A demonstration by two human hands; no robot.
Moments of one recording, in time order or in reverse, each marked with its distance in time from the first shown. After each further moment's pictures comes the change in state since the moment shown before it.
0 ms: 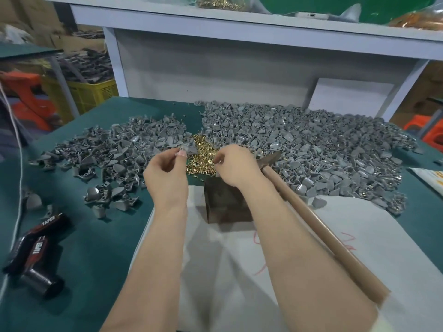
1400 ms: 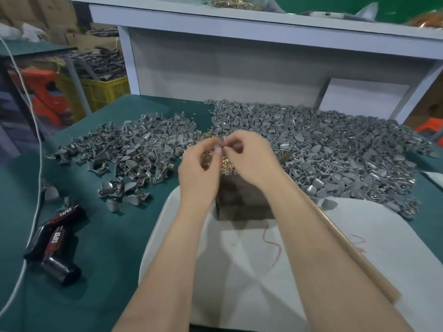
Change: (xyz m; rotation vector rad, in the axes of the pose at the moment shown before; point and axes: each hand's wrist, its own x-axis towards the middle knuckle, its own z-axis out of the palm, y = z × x) left_hand -0.014 0.007 0.008 0.231 -0.307 0.260; right_hand -0.019 -0.004 -0.020 0.296 0.152 -0.182
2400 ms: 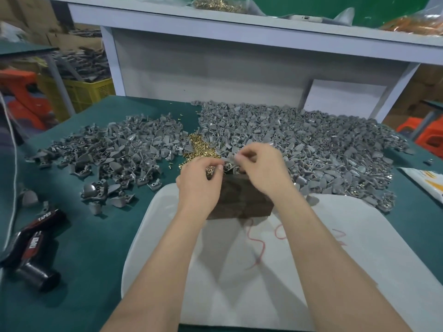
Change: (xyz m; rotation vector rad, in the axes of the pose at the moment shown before) left_hand -0.015 0.004 0.015 0.336 -0.148 0.004; right_hand -0.020 0.036 -0.021 -0.002 0.073 0.107
